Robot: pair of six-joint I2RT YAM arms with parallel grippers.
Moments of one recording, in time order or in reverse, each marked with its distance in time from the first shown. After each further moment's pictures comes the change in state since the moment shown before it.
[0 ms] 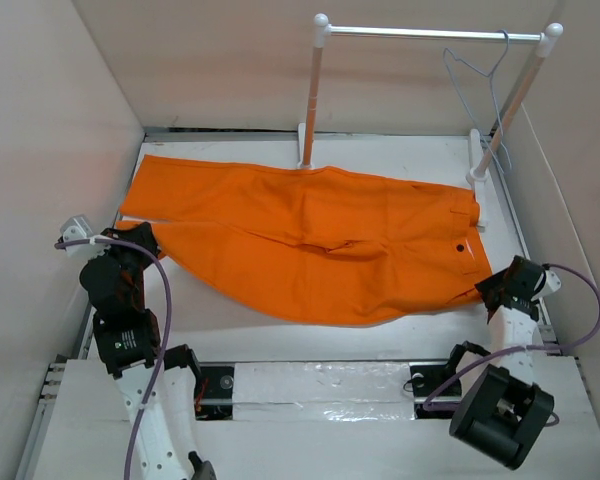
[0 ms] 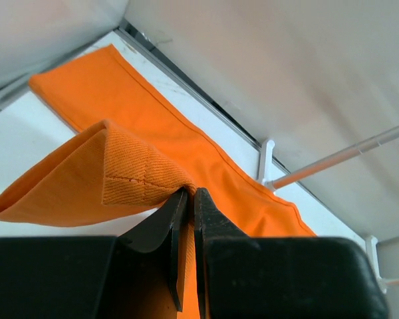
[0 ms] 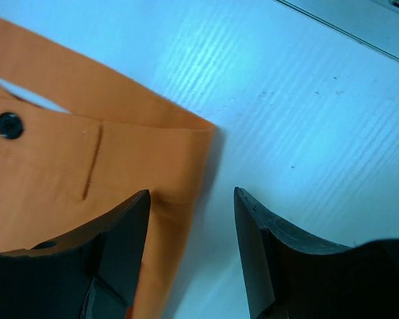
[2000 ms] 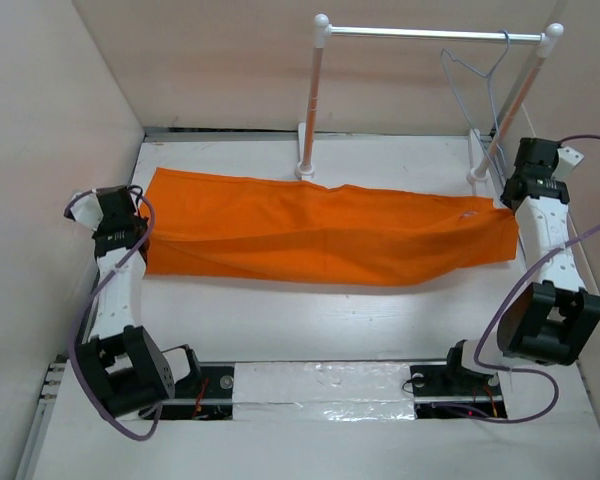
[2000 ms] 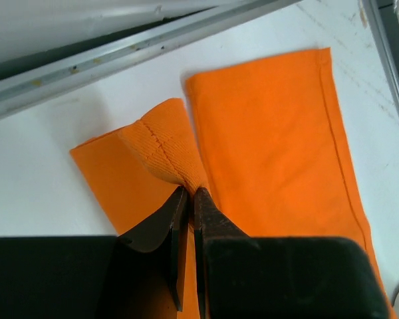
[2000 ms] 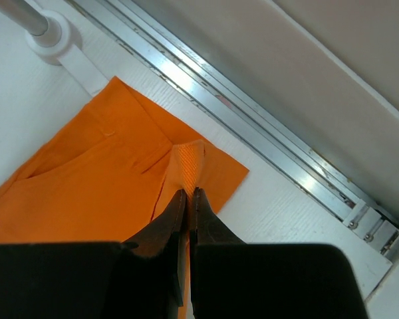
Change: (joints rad) left arm -0.034 0.710 0.133 -0.006 -0.466 -0.135; right arm 0.261 0.598 0.970 -0.340 0.349 -0.150
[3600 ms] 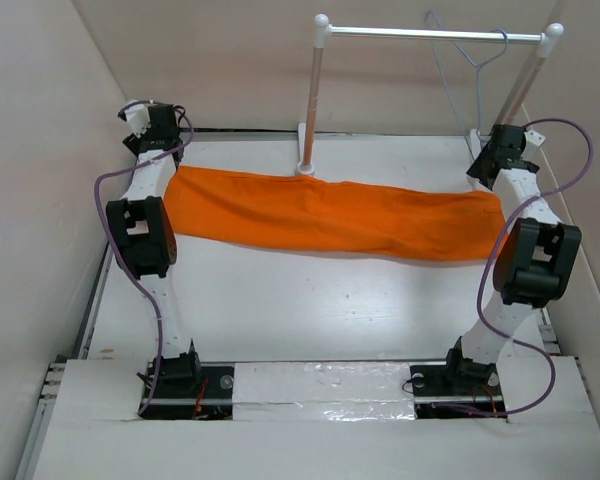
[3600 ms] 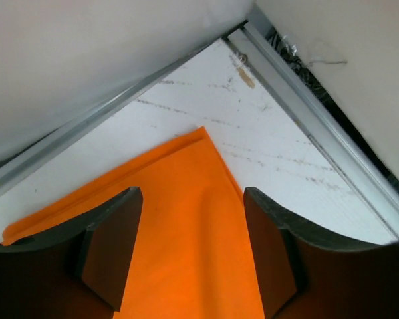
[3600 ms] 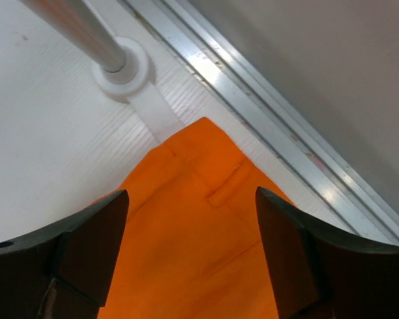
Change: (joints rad) left arm -0.226 0.995 0.987 0.097 -0.217 0.216; right arm 0.061 0.423 0.183 0.245 -0.032 -0.028
